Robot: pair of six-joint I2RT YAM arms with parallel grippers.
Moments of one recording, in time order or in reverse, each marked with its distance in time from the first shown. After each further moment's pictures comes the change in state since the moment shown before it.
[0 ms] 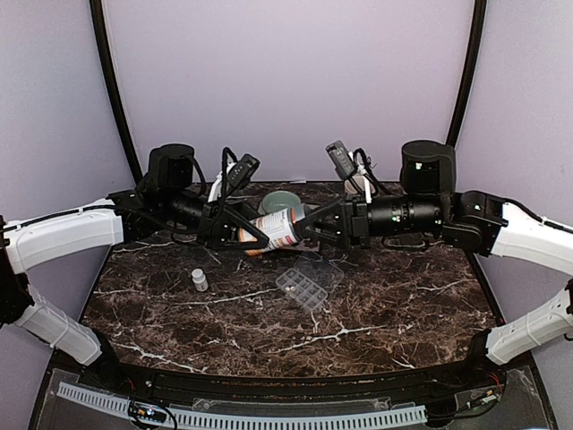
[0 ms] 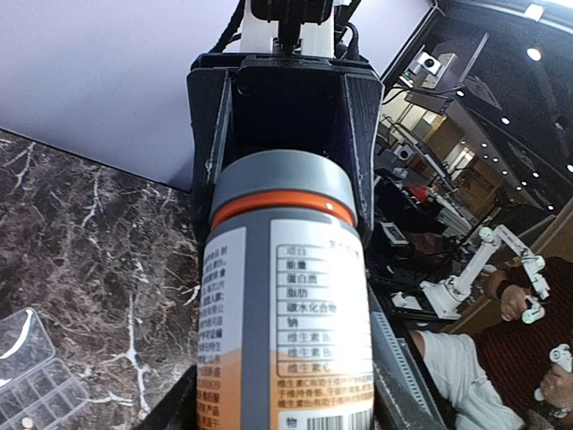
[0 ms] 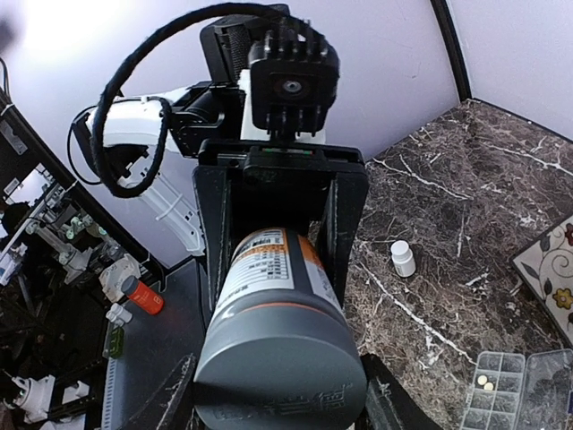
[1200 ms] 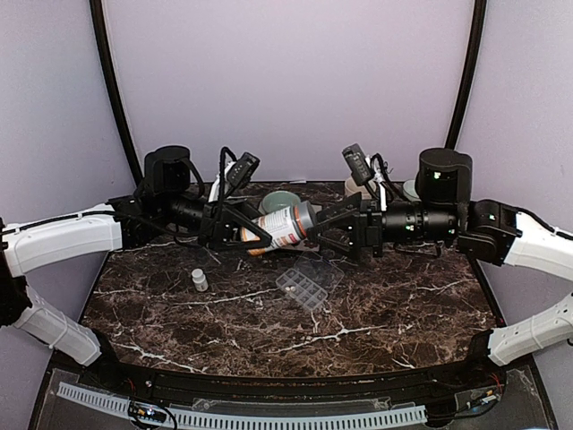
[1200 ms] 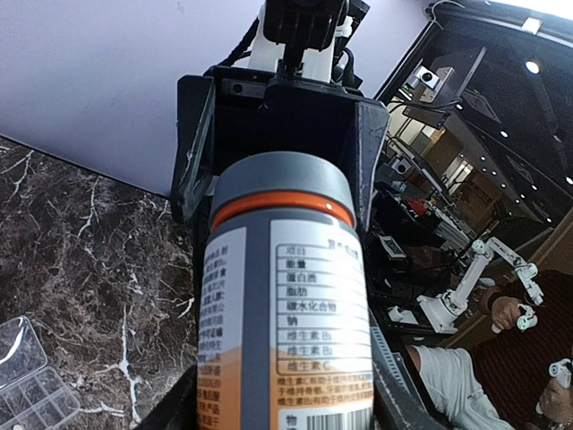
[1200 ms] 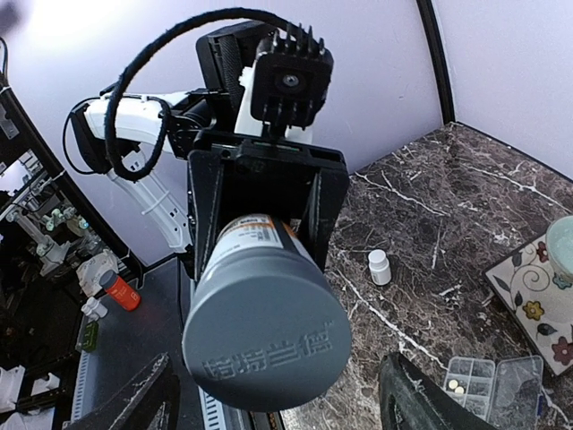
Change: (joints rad) left arm -0.013 -0.029 -0.038 0.106 -0.038 -0.090; right arm 0.004 -0.093 -0.072 0.003 0.063 -0.083
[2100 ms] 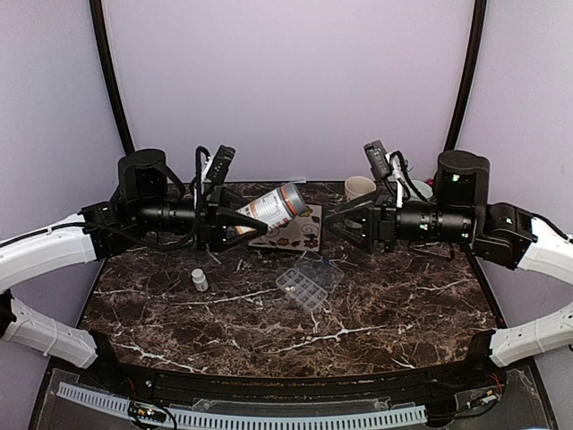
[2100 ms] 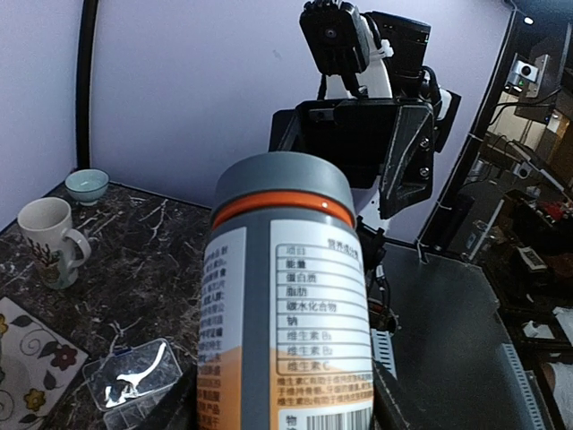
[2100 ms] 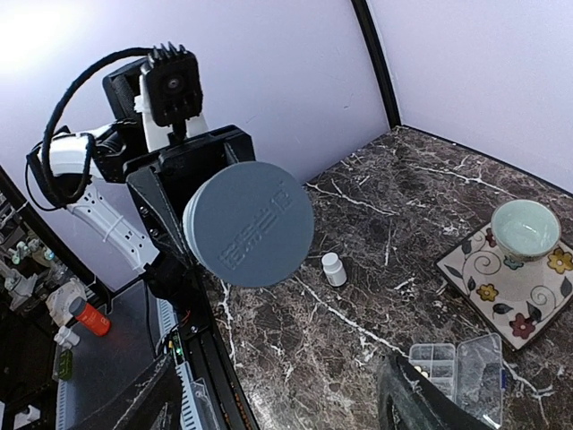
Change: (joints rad) left arm -0.053 -0.179 -0.060 -0.103 -0.454 0.269; right arm -0.017 -0.086 -0.030 -0.050 0.147 0.029
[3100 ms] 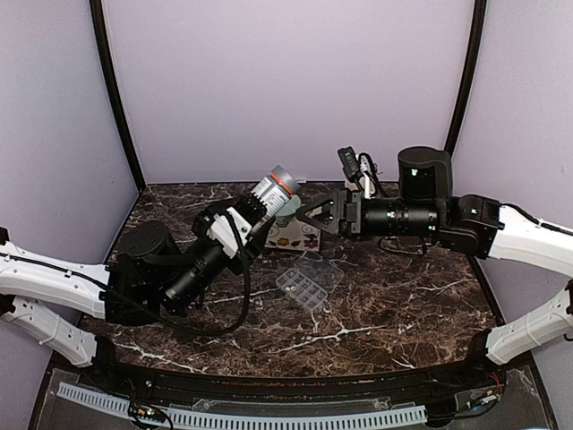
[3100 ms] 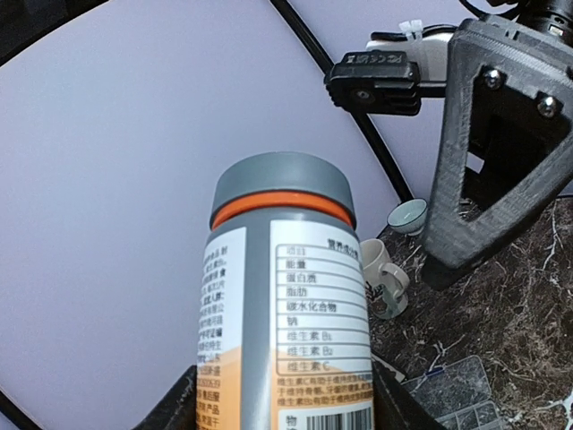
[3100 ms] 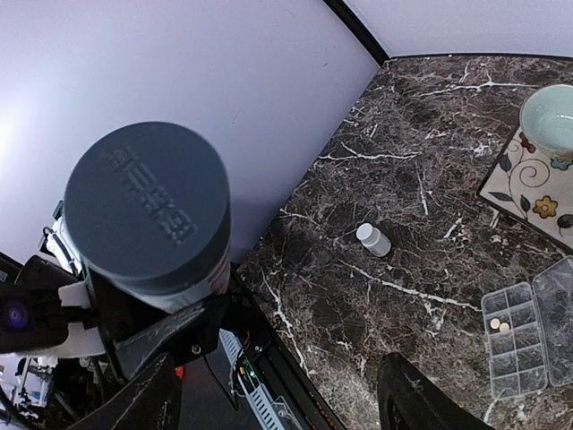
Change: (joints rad) left arm -0.530 0.068 -0.200 0.616 -1.385 0.842; right arm -0.001 0.187 0.073 0.045 -0.018 0.408
